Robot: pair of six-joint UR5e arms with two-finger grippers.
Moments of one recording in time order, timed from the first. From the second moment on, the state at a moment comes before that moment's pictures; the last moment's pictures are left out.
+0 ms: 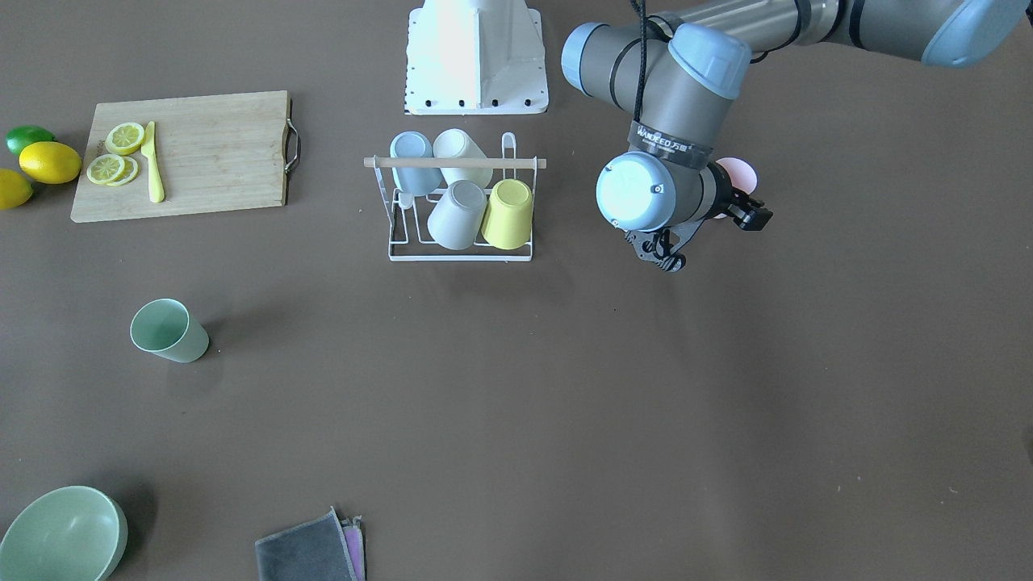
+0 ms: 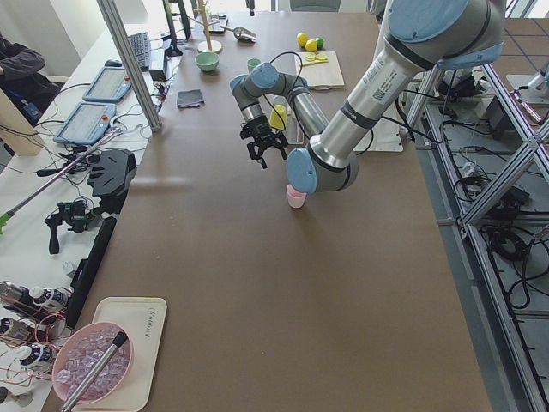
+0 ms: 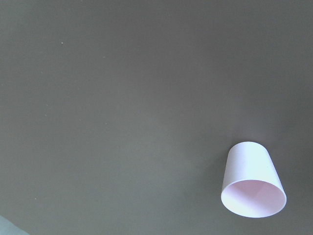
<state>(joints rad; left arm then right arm) -0.68 -2.37 -1.55 -0.48 -1.90 0.21 1.35 -1.28 1.71 -1.86 2.30 -0.09</state>
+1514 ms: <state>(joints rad) -0.56 -2.31 -1.41 -0.60 -1.90 0.22 1.09 -1.03 1.69 -2.11 2.19 -0.09</state>
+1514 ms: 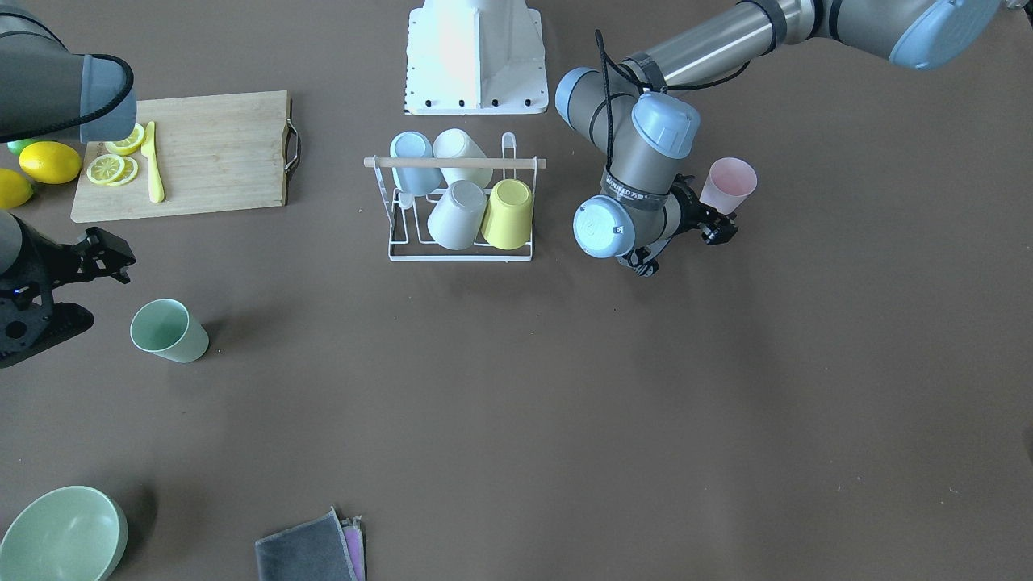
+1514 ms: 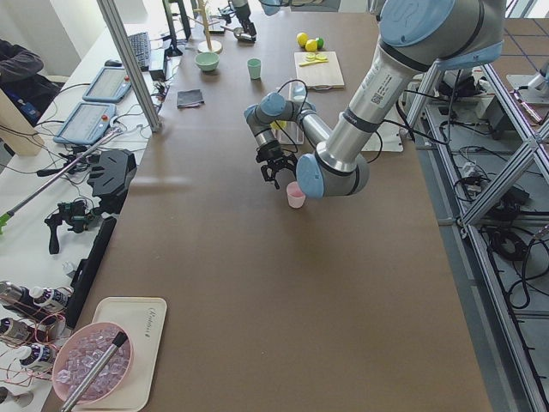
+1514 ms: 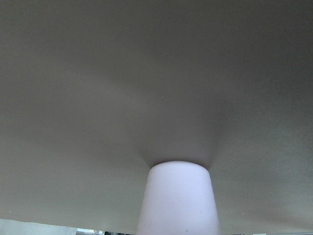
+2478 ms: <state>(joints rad) -0.54 -2.25 -1.42 -0.62 -1.90 0.22 0.97 -0.86 1.49 -2.28 2.05 -0.11</state>
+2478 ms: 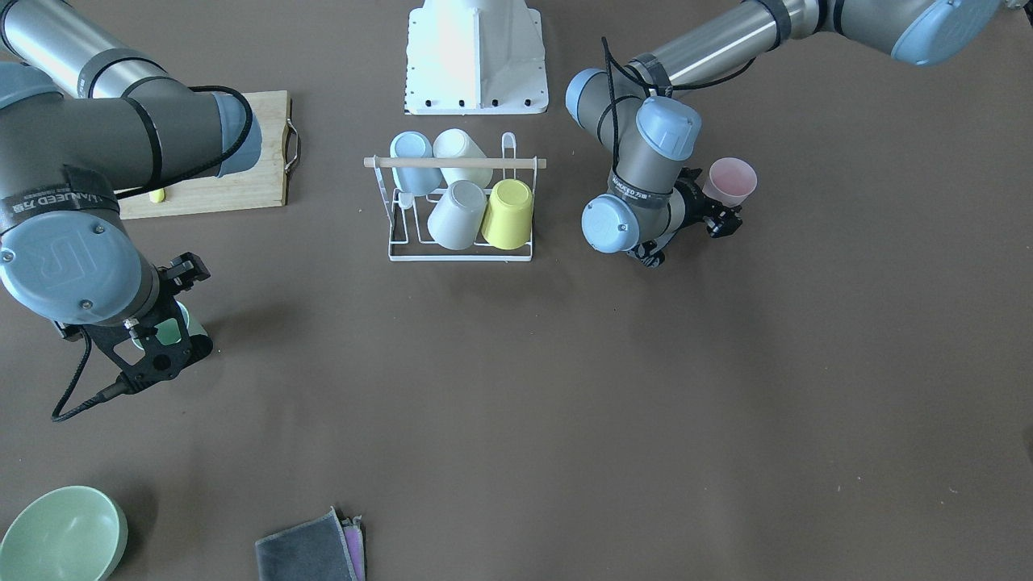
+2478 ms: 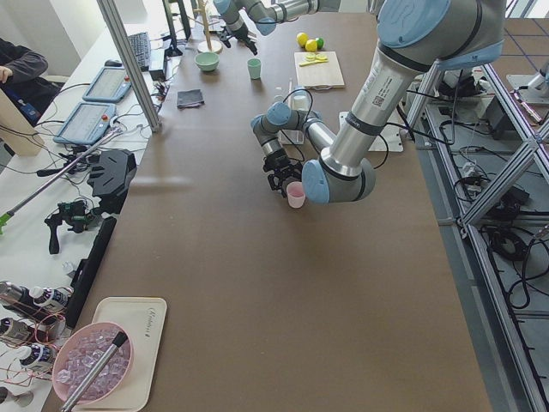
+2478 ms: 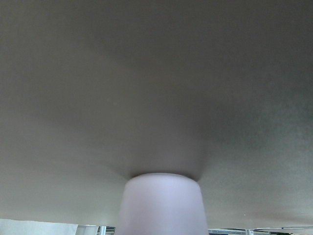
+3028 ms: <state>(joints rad) -0.54 -2.20 -1.44 -0.64 -1.90 0.22 0.94 -0.76 1.32 -2.29 2.02 -0.12</state>
